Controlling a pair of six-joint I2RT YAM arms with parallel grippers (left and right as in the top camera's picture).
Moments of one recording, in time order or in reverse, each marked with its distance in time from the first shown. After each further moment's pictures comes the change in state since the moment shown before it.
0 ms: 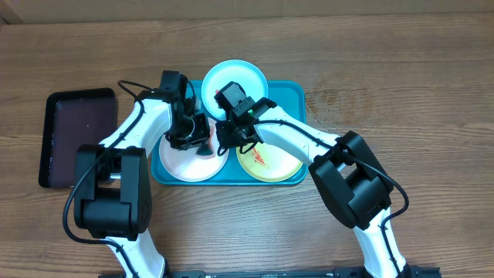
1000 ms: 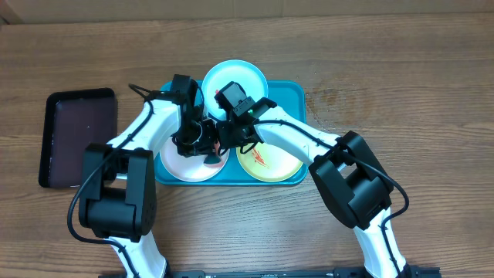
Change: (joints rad) left arm -0.065 0.000 0.000 -0.055 0.072 -0.056; right arm -0.005 0.000 0.000 -0.005 -0.003 0.000
